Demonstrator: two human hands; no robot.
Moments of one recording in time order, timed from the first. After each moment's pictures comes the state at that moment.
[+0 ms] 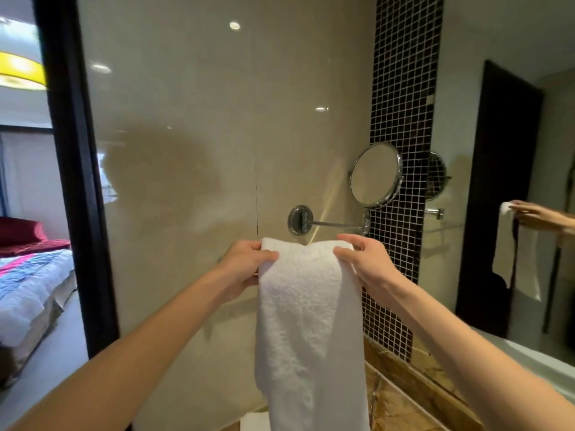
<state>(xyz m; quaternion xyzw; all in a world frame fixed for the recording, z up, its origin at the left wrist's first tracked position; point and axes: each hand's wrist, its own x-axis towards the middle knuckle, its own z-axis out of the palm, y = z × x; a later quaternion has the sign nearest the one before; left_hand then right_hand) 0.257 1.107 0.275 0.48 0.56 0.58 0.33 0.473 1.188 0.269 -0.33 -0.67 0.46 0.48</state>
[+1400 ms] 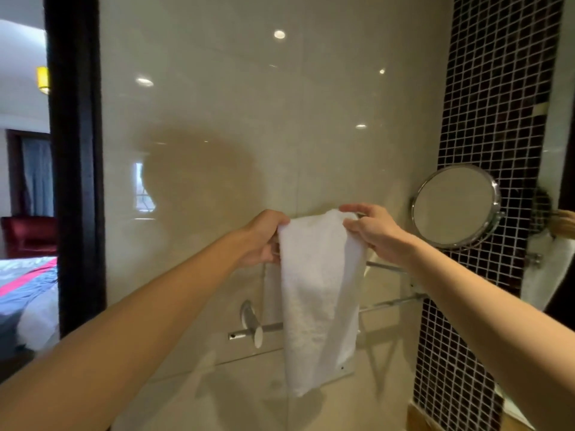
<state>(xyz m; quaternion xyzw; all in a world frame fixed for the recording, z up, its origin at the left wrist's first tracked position) 0.161 1.218 0.363 0.45 0.57 0.57 0.38 0.332 1.345 0.367 -0.30 -0.74 0.37 0.47</state>
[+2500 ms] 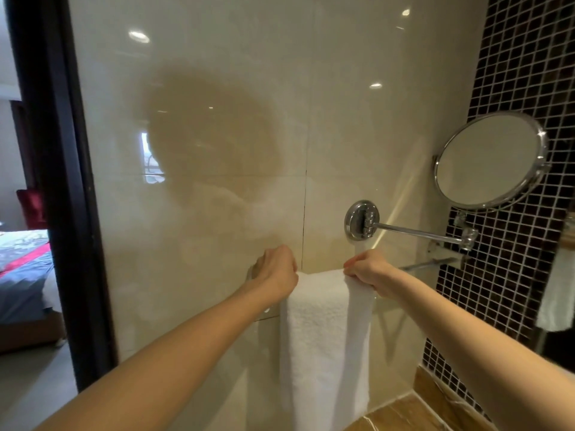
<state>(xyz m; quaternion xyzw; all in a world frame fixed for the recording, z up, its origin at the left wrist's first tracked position) 0.160 1.248 0.236 0.50 0.82 0.29 -0.02 0.301 1.390 0.221 -0.48 -0.71 0.39 0.33</state>
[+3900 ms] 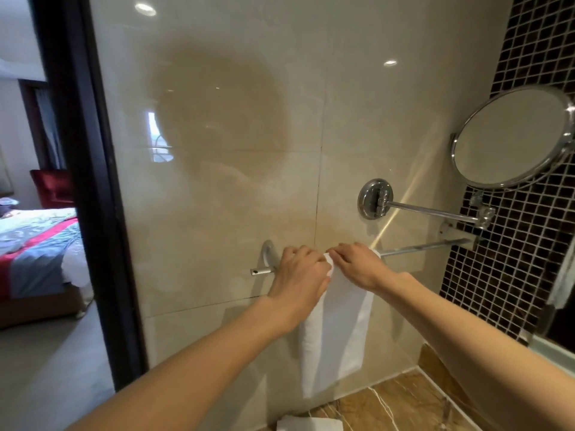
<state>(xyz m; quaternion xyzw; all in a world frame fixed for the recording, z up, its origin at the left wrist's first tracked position) 0.180 1.218 0.185 0.68 0.65 0.20 -0.28 0.286 1.361 0.193 -0.29 -0.93 0.01 0.22</state>
